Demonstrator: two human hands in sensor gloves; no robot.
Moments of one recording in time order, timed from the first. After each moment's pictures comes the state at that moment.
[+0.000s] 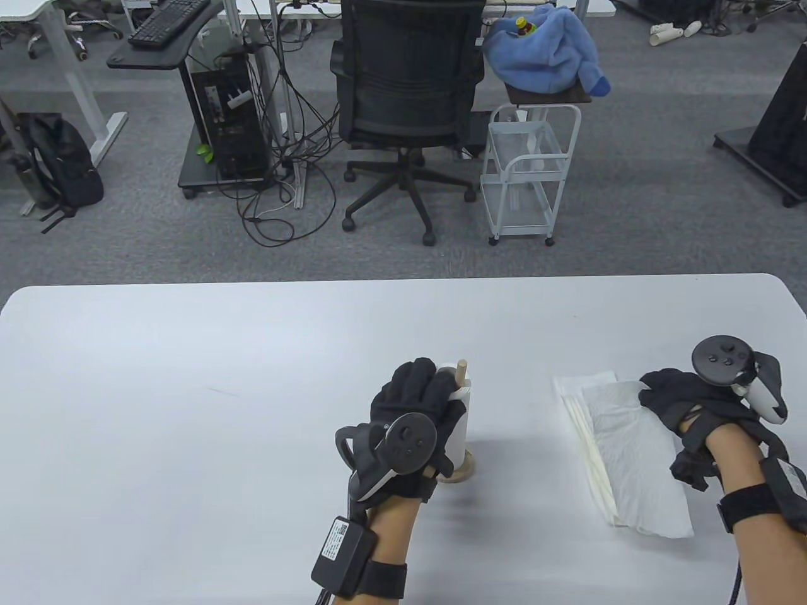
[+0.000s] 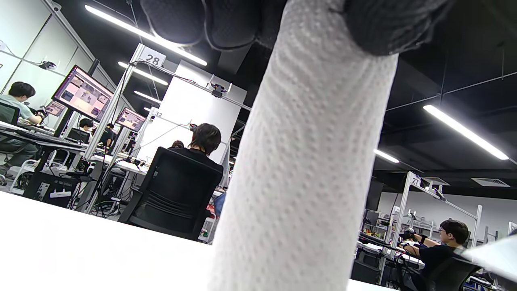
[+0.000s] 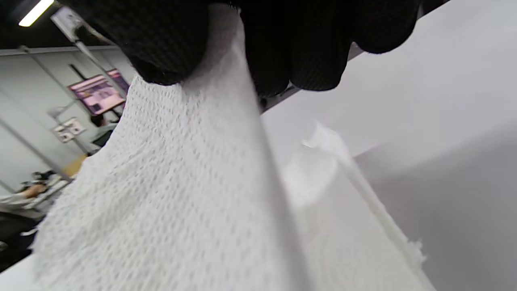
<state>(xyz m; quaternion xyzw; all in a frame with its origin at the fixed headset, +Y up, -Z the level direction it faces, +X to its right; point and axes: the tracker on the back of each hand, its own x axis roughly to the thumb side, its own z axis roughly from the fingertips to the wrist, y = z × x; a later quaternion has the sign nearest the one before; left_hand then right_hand) -0.054 -0.648 -0.363 0.19 -0.12 0.20 0.95 0.381 -0.677 -0.455 -0.02 0.10 0.96 0.27</state>
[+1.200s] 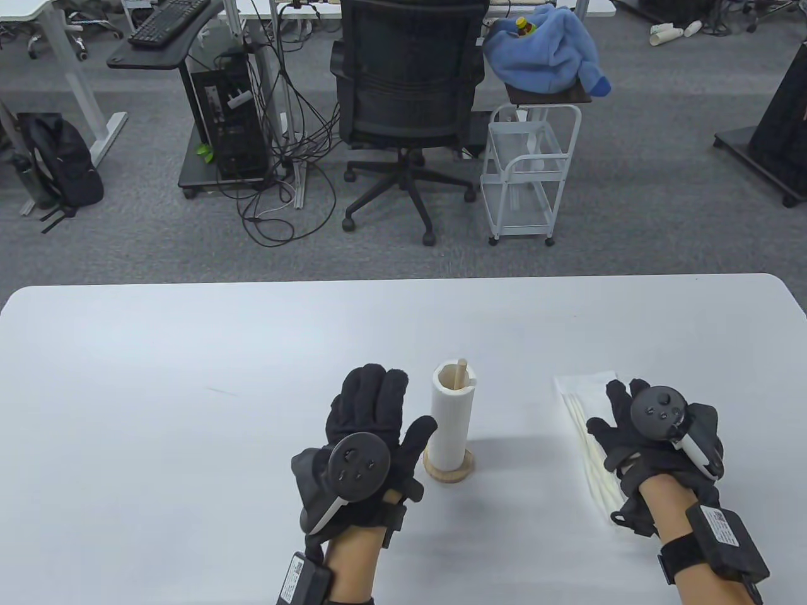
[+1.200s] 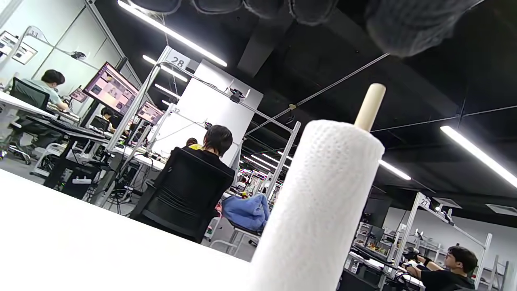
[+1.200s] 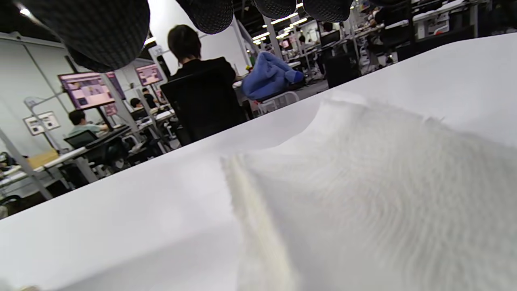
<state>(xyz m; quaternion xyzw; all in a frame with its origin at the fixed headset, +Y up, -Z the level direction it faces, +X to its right) -0.109 -0.623 -0.309 0.18 -0.09 0.24 0.95 0.304 -0.695 -0.384 -0.04 0.04 0.98 0.20</state>
